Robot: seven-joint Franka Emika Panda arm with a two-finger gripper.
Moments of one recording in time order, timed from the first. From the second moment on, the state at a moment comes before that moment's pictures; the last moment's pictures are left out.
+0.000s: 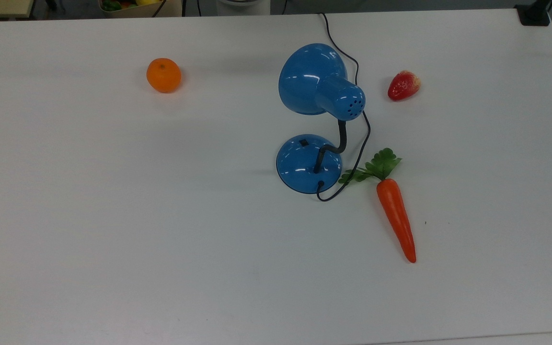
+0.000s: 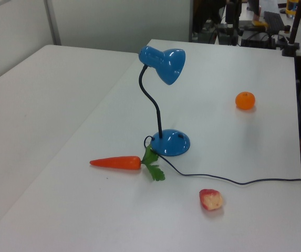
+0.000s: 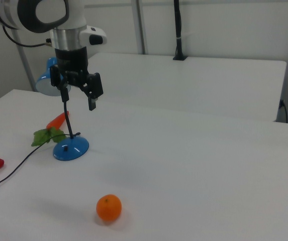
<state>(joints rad) -0.01 0.03 -0.09 -1.54 0.07 1.49 -0.15</state>
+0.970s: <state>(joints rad) -0.02 0.05 -0.11 -1.54 0.07 1.49 -0.15</state>
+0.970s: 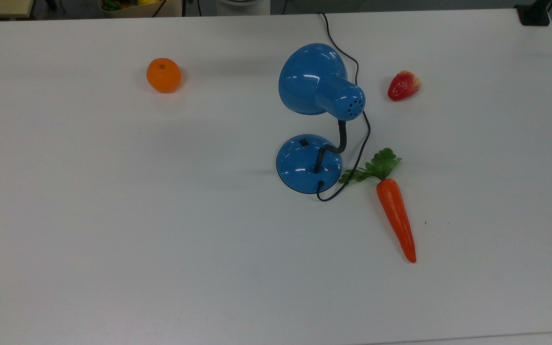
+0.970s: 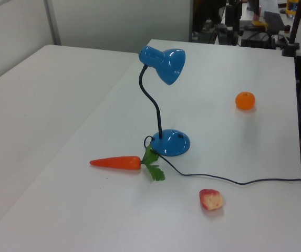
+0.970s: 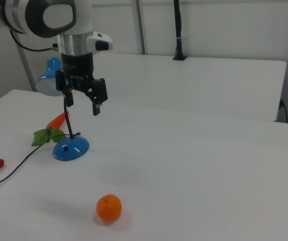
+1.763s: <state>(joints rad) 0.06 0.05 -0.10 -1.64 0.09 1.52 -0.21</state>
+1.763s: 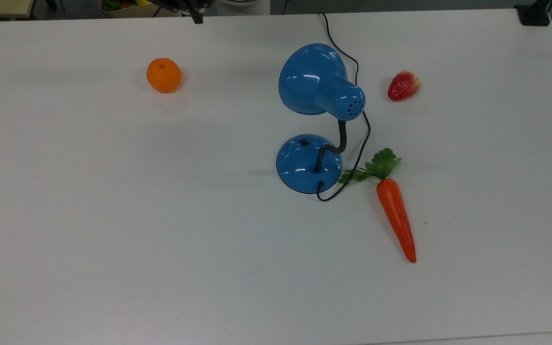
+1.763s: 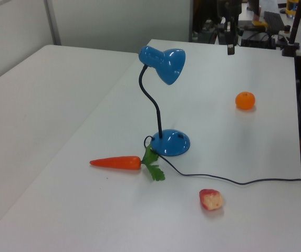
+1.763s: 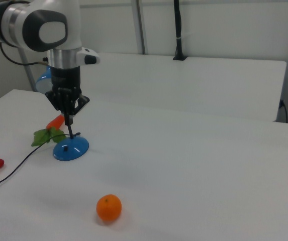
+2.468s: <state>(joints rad) 0.28 -0.18 -0.15 -2.08 0.25 1.99 -0.39</state>
